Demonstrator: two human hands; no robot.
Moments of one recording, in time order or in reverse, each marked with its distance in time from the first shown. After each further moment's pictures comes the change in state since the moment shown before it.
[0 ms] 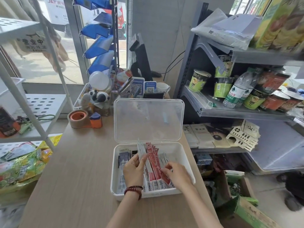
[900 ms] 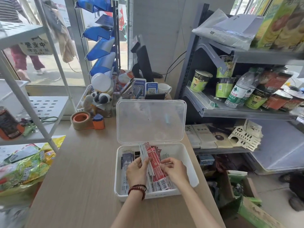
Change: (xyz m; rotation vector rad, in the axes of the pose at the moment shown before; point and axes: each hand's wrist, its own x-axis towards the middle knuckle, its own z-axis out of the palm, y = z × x) left_hand 0.007 -0.013 -0.001 0.149 0.013 -0.124; right_hand -0.004 -0.026 0.006 0.448 0.099 0.037
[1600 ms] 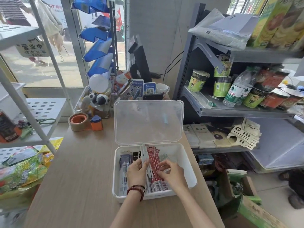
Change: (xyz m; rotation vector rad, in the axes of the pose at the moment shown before) left_hand 0.000 0.001 0.002 -0.002 -0.067 -0.009; right_hand -0.009 0.007 0.000 -0.135 -0.029 -0.120
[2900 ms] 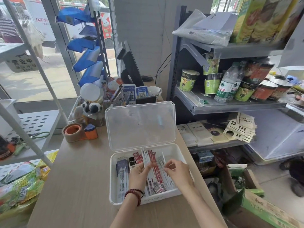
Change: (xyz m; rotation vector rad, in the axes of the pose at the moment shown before) left_hand 0.000 0.001 0.006 0.001 -0.265 0.033; right_hand 0.002 0.010 -0.024 -0.084 0.131 0.039
